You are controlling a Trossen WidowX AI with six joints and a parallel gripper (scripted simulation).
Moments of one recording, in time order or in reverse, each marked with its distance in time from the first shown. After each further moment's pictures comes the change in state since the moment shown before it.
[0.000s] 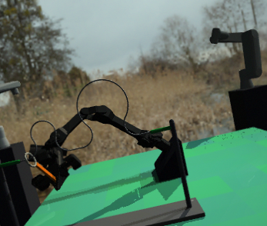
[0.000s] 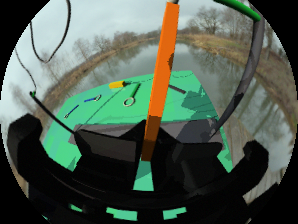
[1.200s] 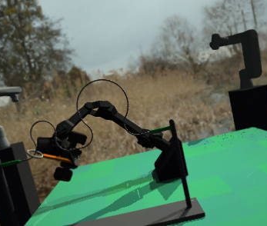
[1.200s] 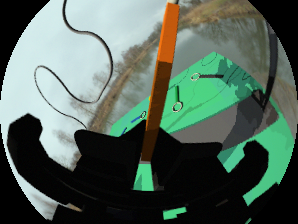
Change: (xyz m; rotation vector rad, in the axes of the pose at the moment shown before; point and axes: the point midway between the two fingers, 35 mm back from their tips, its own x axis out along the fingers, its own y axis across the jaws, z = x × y) arm -0.012 0.090 0.024 0.524 -0.020 0.302
